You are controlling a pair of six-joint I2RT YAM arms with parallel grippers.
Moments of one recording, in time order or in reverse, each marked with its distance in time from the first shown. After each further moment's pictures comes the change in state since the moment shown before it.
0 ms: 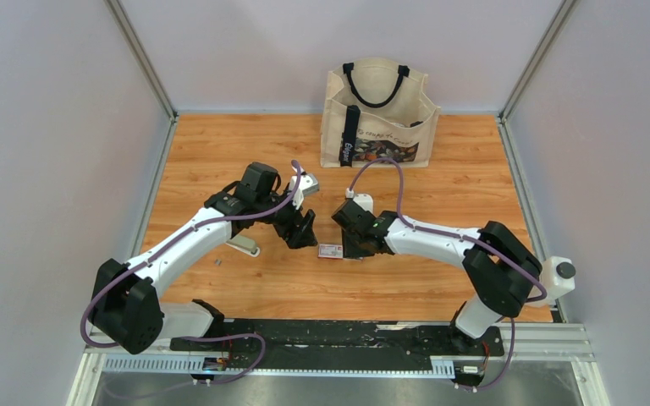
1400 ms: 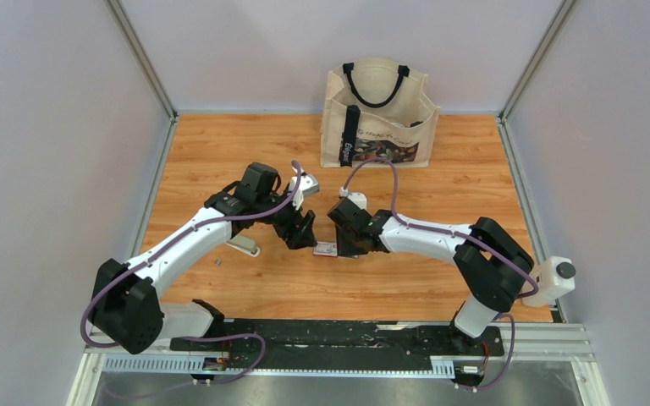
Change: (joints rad) left arm 0.000 0.000 0.000 -0.007 -0.001 0.008; right arm 0.000 0.055 0.024 0.057 -0.037 -0.011
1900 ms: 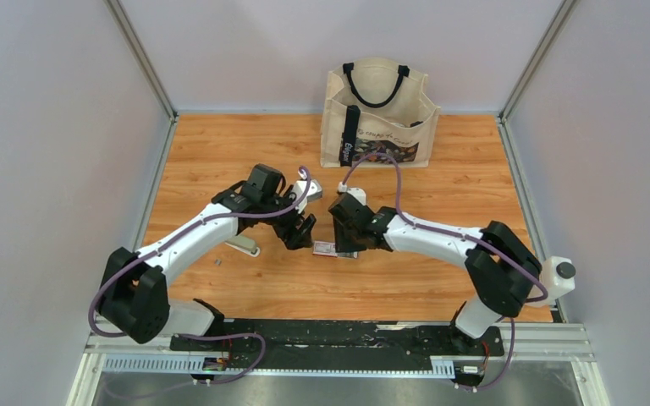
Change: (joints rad) left arm -0.001 0.051 0.001 -0.017 -0.068 0.095; right arm 0.007 -0.016 0.030 -0.013 -0.027 -0.021
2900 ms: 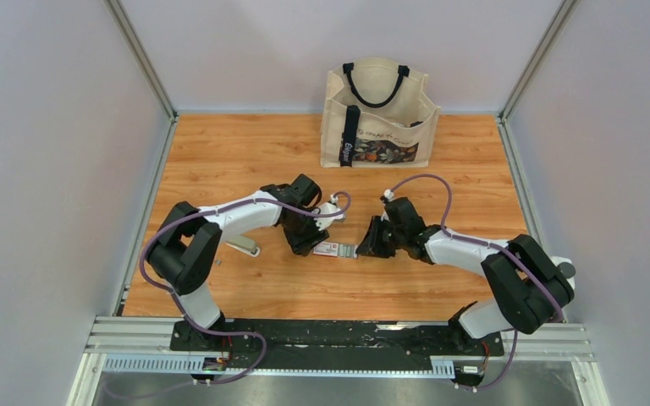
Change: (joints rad) left arm -0.133 0.367 0.135 -0.123 -0.284 0.178; right arm -0.324 -0.199 -0.442 0.449 -0.435 0.049
